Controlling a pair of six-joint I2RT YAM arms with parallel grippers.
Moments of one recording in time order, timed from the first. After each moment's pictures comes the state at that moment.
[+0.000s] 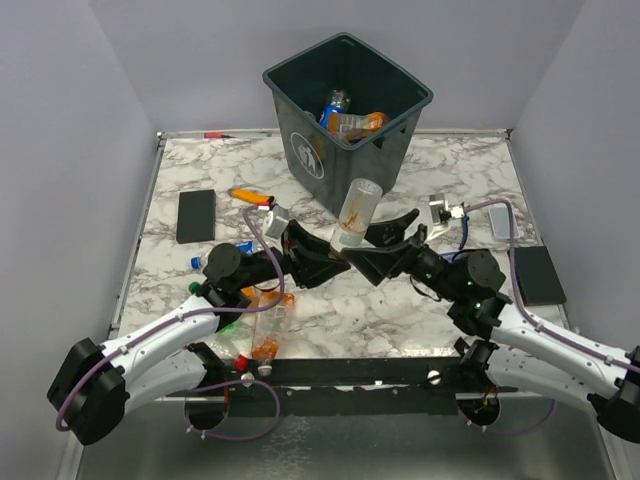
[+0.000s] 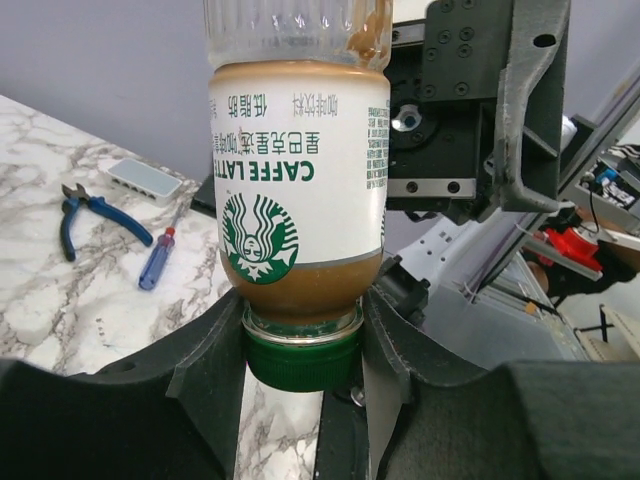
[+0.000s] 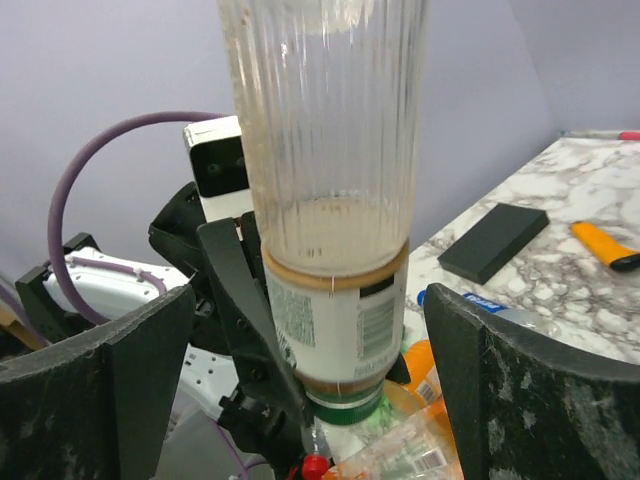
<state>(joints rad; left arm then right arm) -0.73 0.98 0.50 0.83 0.61 -0.62 0.90 0.87 0.56 0.69 -0.13 0.64</state>
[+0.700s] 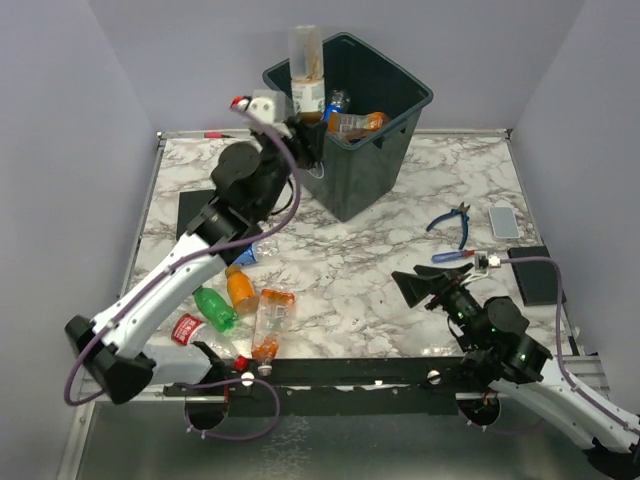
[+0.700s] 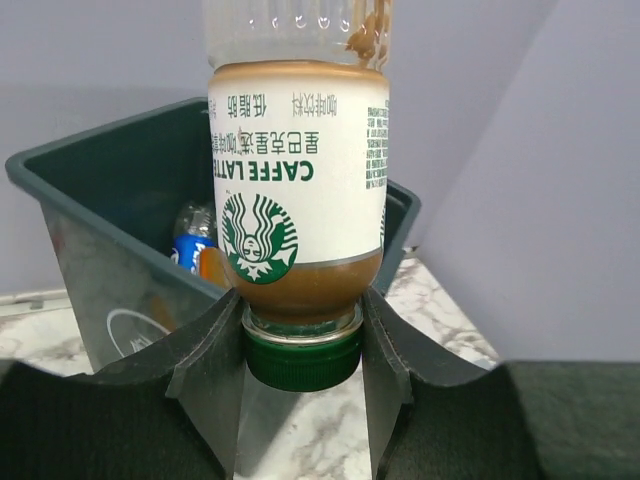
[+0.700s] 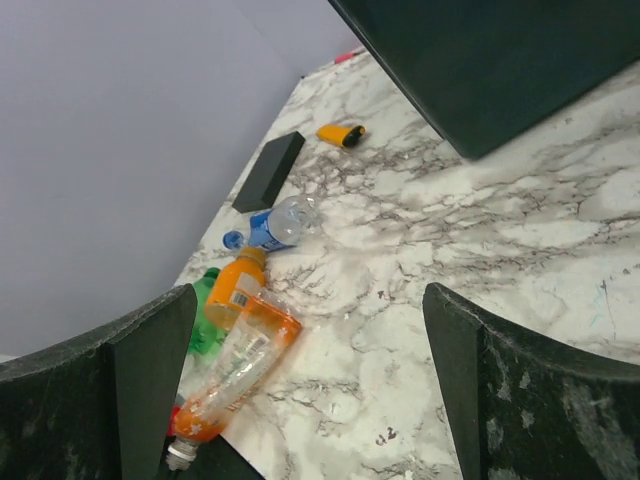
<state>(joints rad) -0.73 1.17 1.27 0.16 -0.29 -0.25 0.90 0.11 0.26 -0.06 0.33 0.64</state>
